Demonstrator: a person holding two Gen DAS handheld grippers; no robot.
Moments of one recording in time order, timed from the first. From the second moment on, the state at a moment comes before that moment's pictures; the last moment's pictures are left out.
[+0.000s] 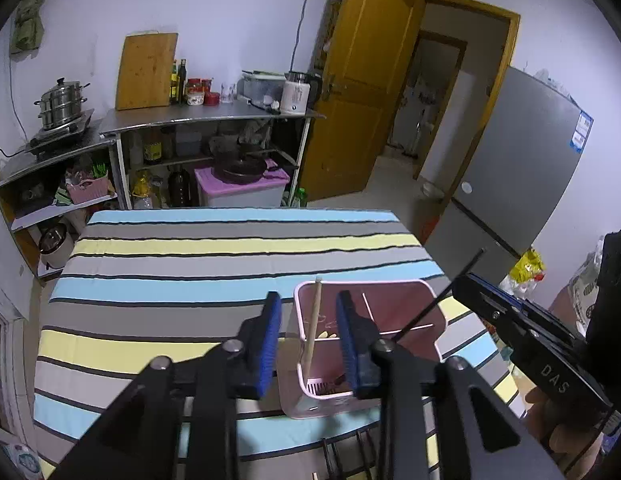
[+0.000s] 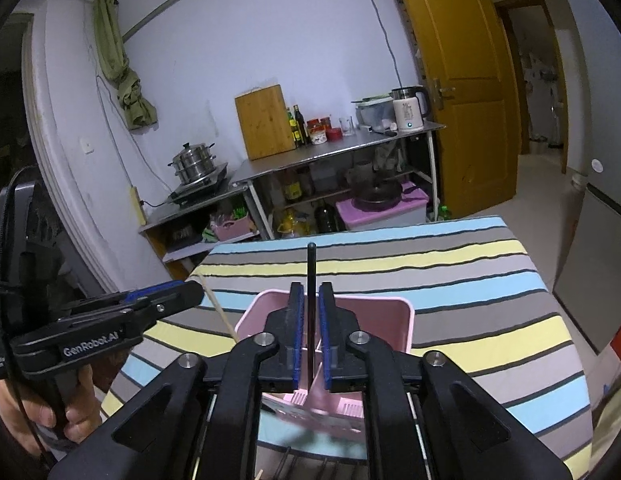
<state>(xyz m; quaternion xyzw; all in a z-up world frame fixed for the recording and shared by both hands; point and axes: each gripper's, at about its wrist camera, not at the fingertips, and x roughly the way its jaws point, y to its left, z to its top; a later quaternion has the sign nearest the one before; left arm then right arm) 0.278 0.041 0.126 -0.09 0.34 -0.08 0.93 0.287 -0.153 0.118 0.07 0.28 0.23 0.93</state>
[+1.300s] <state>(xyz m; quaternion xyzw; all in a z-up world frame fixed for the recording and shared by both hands) 0.086 0.016 0.058 -0.07 0.31 -0.08 0.94 0.114 -0.214 0.055 0.04 0.30 0.21 0.93</state>
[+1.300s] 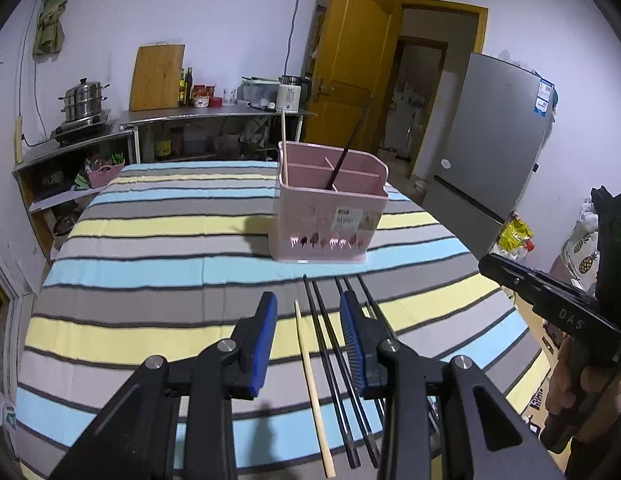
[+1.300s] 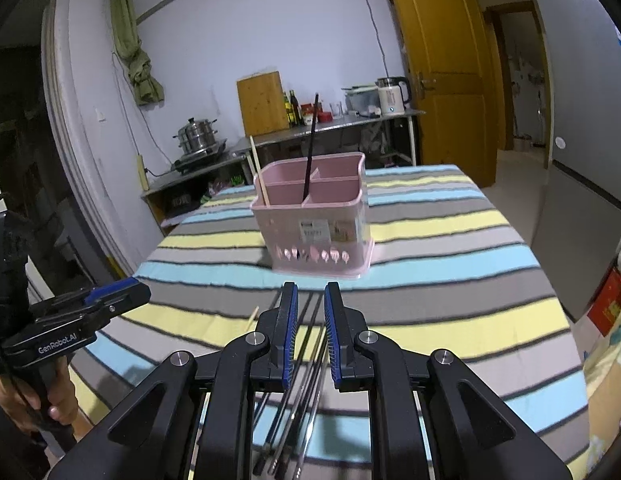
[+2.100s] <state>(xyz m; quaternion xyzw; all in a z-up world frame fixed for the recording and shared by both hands) 0.109 0.013 -0.008 -0.08 0.39 -0.08 0.91 0.135 -0.203 -0.003 0.05 0.38 0.20 0.90</state>
